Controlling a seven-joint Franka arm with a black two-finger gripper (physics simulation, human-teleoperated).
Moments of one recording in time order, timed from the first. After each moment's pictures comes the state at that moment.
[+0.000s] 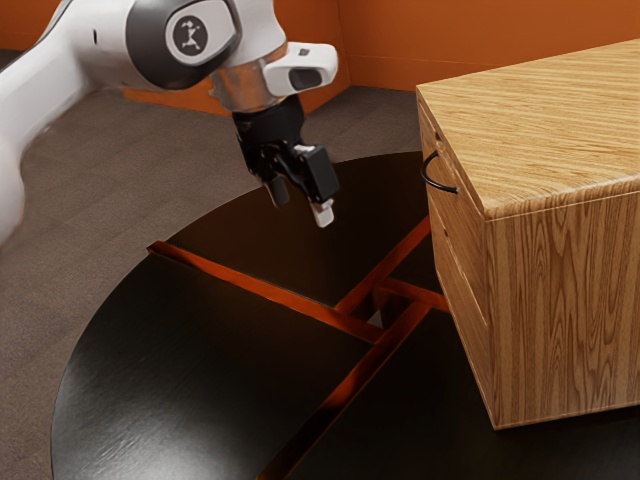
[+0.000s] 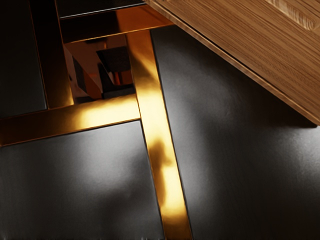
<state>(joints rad) 0.02 0.23 -0.06 -1.14 -0.06 1.43 0.16</state>
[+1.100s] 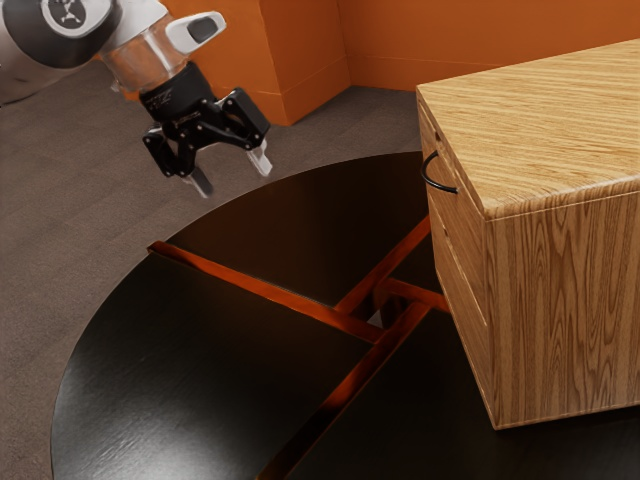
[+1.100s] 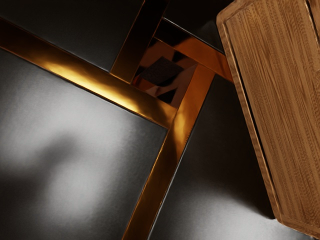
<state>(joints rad) 0.14 0.09 0.08 -1.27 -0.31 1.49 -0.28</state>
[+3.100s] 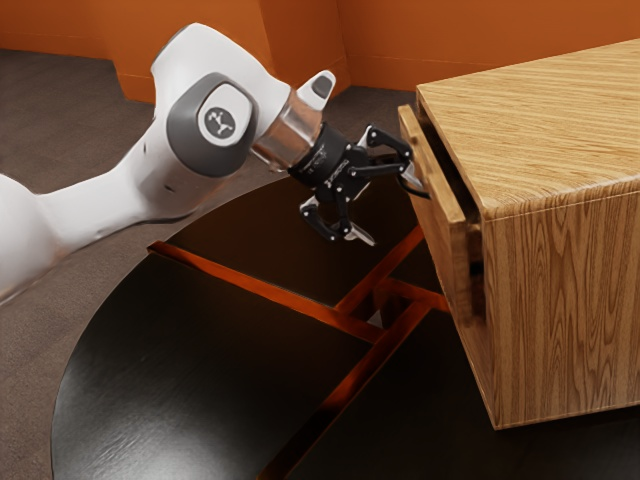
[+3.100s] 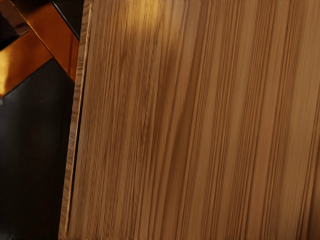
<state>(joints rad) -0.07 0.15 0.07 -1.55 -0.61 2.08 -0.66</state>
